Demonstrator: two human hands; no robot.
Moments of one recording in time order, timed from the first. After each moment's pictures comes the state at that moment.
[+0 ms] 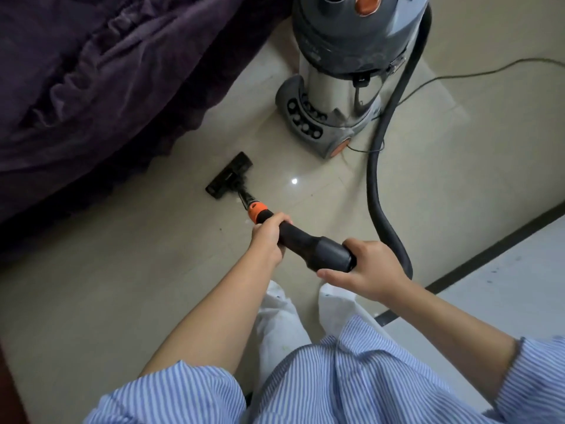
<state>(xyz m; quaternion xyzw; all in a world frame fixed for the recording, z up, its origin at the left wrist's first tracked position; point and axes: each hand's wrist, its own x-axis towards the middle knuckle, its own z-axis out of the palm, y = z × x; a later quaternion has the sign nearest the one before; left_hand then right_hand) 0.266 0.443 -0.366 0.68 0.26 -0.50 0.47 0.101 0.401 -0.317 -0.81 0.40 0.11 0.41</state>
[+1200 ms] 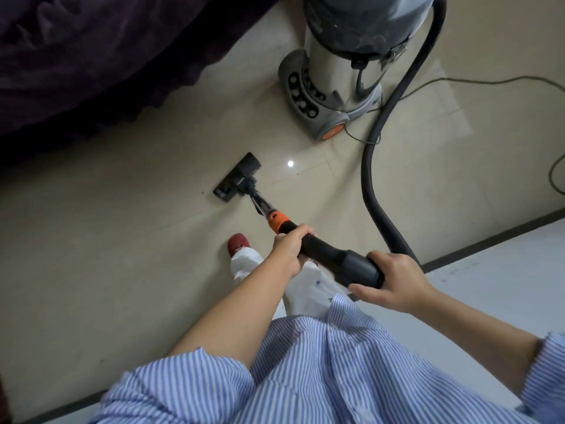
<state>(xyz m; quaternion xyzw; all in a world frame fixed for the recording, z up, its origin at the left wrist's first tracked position) 0.139 0.457 -0.365 0.61 0.32 -0.56 0.45 -0.021 0.376 -0.303 -0.85 0.32 0.19 0.37</state>
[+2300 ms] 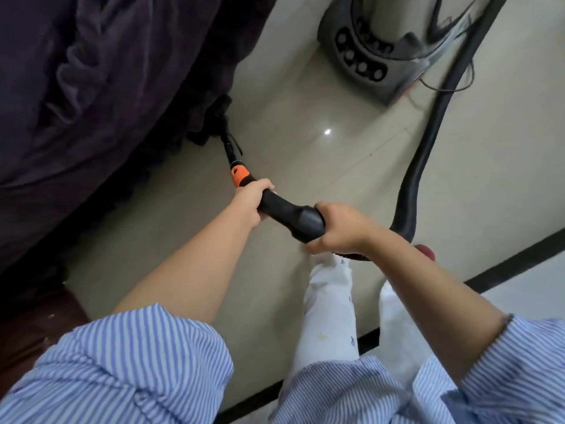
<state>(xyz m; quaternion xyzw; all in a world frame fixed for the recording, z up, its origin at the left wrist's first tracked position) 0.459 0.458 -0.436 0.79 0.22 -0.49 0.29 0.302 0.415 -0.411 -0.71 0.35 0.24 0.56</state>
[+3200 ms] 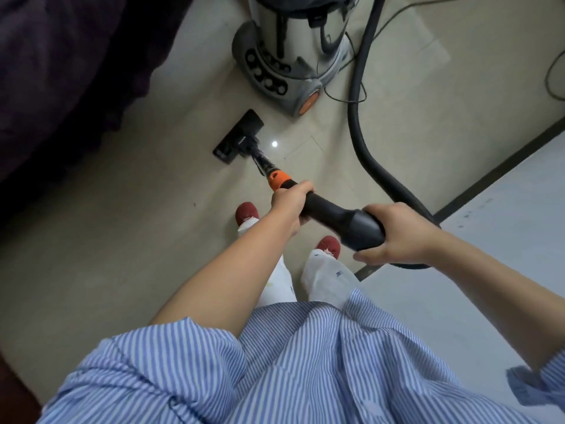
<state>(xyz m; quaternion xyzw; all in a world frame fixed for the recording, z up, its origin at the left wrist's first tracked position) 0.183 0.396 -0.379 0.70 0.17 -0.60 0.34 0.026 0.353 -0.301 -0.75 0.41 0.24 0.46</state>
